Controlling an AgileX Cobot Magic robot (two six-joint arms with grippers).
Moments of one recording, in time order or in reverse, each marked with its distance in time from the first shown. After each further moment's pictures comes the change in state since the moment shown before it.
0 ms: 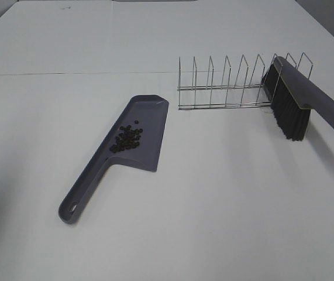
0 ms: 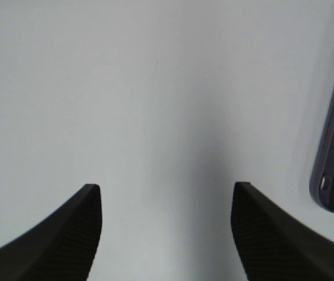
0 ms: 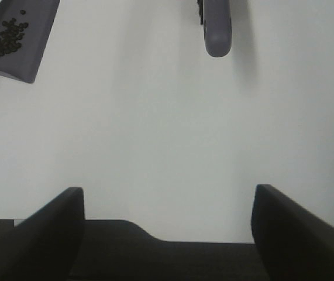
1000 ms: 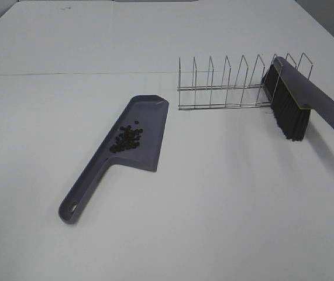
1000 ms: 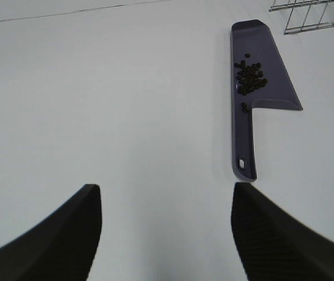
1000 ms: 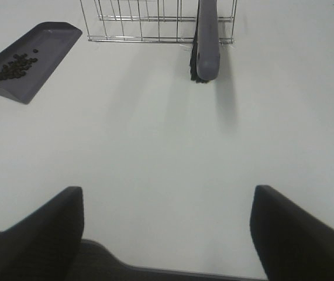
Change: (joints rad) left arm -0.186 -0.729 0.351 -0.069 -0.013 0.024; right arm 0.000 -0.534 0.210 -0.029 0.001 -0.096
